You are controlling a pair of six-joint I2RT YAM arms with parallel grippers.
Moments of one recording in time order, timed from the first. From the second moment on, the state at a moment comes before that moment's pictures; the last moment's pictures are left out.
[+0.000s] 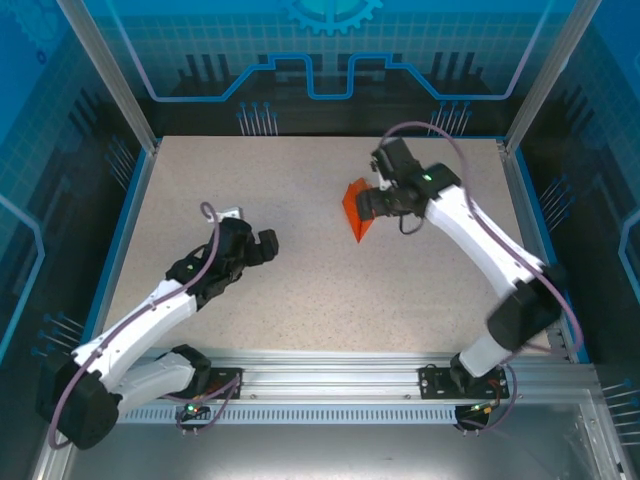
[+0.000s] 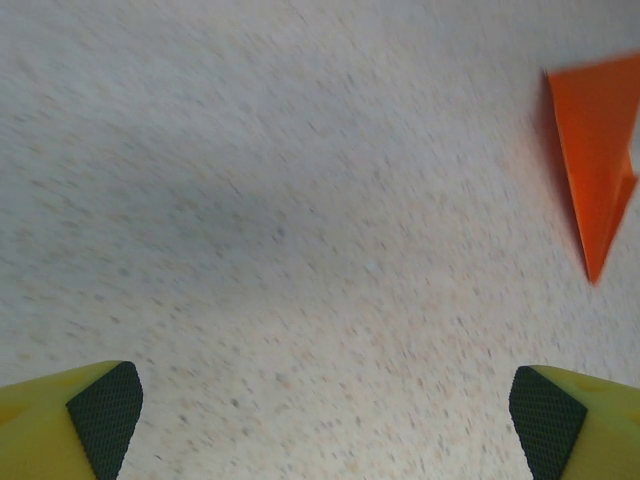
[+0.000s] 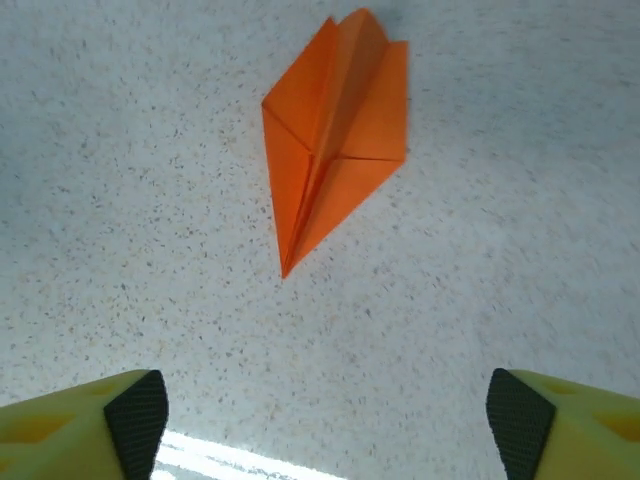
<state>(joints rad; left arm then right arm) -0.47 1.00 0.73 -0.45 -0.33 -0.64 0.51 1.52 1.51 -0.99 0.16 0.25</state>
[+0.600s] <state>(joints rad) -0.40 0.82 0.43 -0.09 -0.70 -0.33 0.18 1.02 0.42 -0.16 0.27 0.12</state>
